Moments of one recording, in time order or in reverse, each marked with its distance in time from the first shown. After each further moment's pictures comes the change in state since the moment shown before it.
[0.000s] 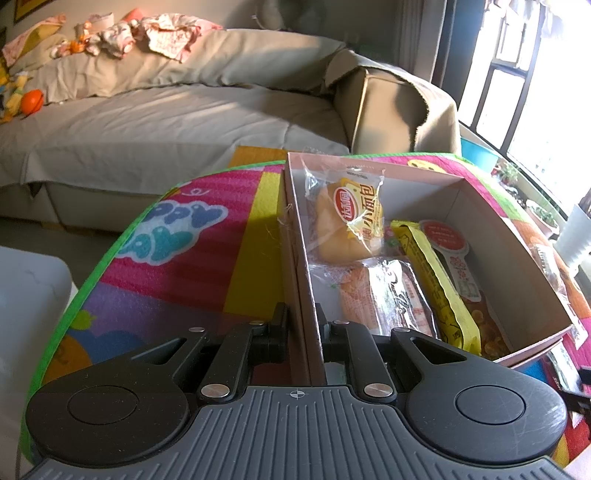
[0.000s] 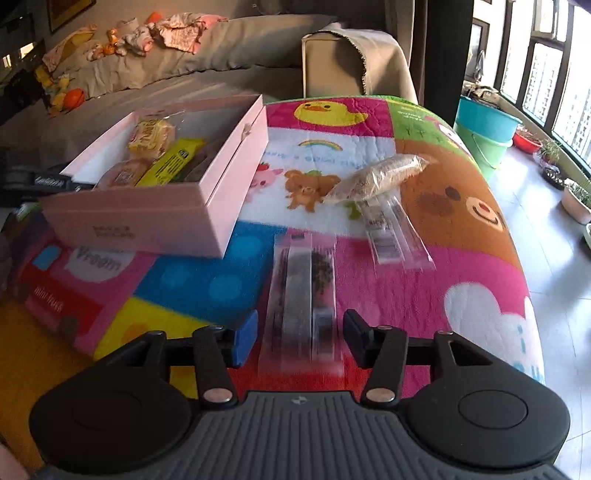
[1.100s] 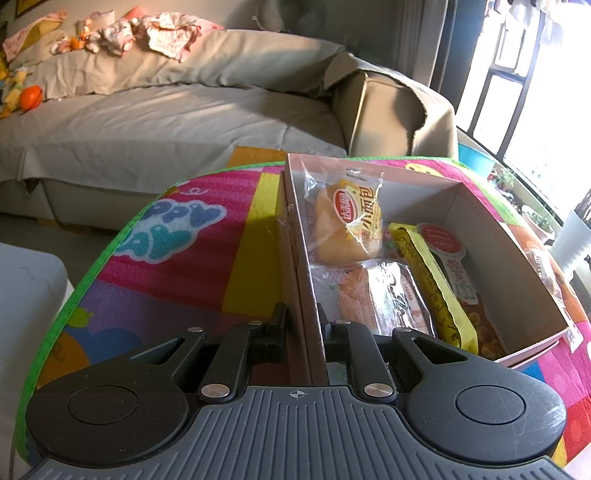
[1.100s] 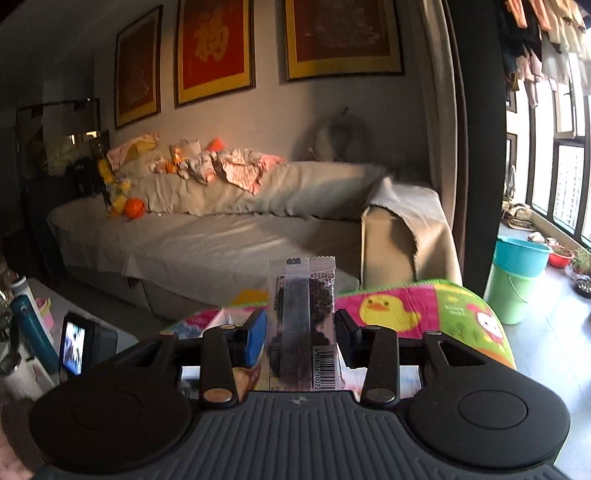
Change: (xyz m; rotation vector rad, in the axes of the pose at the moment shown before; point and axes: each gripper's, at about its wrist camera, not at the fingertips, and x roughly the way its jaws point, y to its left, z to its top) left arm -0.001 -0.001 -0.001 -0.011 -0.004 -0.008; right arm -0.118 0.052 0.110 -0.055 -0.429 0.155
